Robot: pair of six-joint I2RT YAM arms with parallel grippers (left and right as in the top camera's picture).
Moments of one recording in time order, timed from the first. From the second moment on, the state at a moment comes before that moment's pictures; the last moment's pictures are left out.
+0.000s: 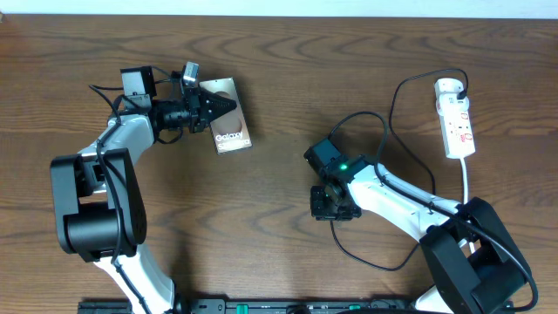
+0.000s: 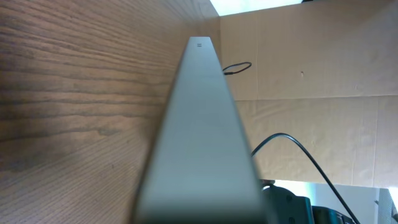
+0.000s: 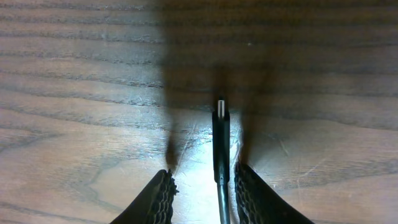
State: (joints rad) left arm 0.12 1.96 1.15 -0.10 1.32 -0.51; right arm 0.64 1.73 0.95 -0.75 -0.12 0.65
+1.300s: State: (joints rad) left arm 0.12 1.96 1.15 -0.11 1.32 -0.51; right arm 0.64 1.73 0.95 -0.77 -0.09 0.63
